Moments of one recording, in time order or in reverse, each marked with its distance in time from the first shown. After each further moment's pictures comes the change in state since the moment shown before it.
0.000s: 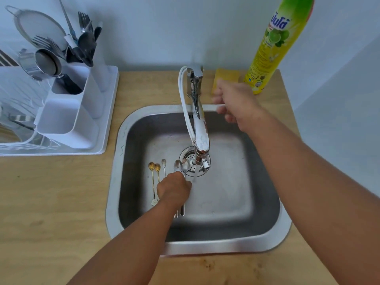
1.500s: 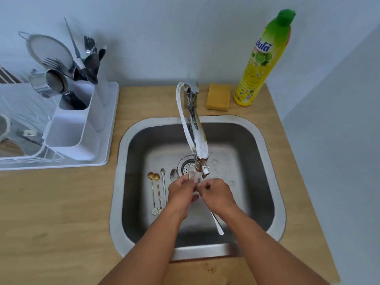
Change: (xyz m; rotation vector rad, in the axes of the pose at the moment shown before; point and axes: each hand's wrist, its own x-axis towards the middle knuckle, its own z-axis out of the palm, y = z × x) left_hand -0.020 0.008 0.003 -1.472 -0.290 -0.131; right_hand -0.096 0.178 0.043 -0.409 -0.128 0.083
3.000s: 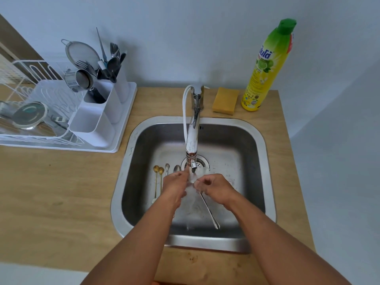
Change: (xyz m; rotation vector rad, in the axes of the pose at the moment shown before) left_hand -0.026 0.025 0.012 0.123 0.298 -0.026; right_hand 0.031 0.025 -0.029 0.209 -0.358 -0.216
